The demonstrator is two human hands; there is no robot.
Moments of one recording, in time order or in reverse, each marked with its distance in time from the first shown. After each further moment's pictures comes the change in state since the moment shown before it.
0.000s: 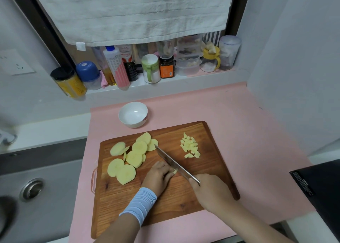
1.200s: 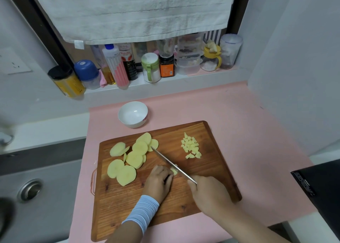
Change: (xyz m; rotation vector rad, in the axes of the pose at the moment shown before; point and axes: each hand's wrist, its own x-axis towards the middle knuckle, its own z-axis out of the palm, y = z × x) left_hand -0.014 0.000 0.009 -0.006 0.127 0.040; right_hand 0.000 -0.007 0.008 -0.058 0.038 -0.064
